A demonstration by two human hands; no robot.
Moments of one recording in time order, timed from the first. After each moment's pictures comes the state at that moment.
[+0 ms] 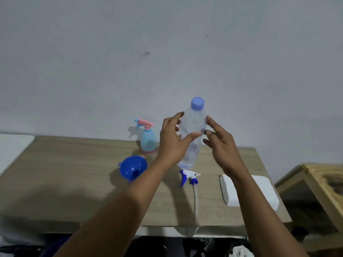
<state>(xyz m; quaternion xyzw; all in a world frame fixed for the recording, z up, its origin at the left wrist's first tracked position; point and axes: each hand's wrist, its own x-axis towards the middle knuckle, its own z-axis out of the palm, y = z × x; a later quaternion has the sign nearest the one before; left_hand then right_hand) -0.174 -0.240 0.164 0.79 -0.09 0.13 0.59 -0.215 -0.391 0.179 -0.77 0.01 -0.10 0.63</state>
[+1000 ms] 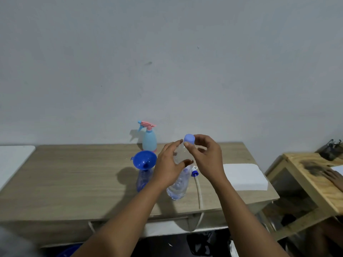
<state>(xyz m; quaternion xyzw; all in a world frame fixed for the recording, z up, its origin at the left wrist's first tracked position) -0.259 -0.173 0.121 0.82 -0.16 0.03 0.55 -0.290 -0.307 0.158 -0.79 0.08 -0.22 0.57</state>
